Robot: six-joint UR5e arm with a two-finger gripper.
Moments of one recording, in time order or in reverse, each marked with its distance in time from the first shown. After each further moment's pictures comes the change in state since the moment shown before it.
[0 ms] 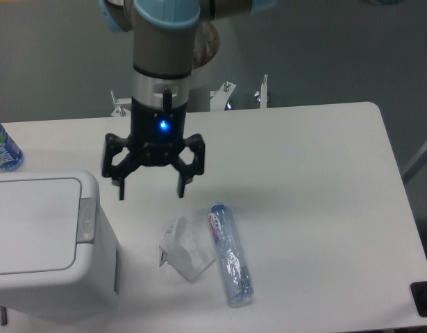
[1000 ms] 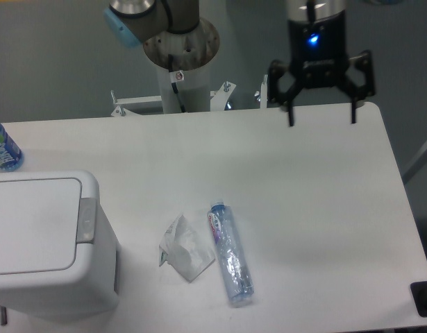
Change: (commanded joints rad) arm 0.249 0.138 -0.014 0.000 0.290 0.673
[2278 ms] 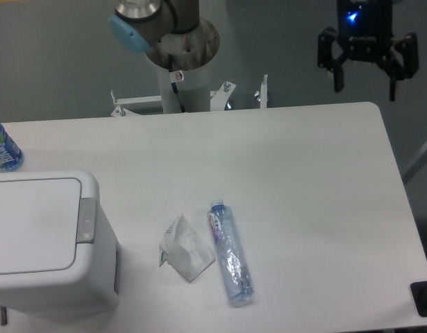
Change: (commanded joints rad) arm 0.299 0.028 0.012 -0.130 -0.003 0.886
